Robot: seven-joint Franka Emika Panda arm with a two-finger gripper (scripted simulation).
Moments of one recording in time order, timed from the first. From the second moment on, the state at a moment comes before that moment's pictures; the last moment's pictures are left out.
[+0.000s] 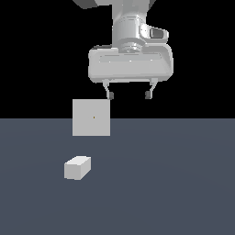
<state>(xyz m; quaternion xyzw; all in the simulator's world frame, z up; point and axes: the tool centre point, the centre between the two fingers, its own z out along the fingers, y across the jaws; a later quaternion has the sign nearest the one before) -0.010 -0.029 0.154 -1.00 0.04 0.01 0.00</state>
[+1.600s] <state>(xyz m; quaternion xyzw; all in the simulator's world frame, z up) -0.075 0.043 0.089 -0.99 0.09 -0.07 -0.01</state>
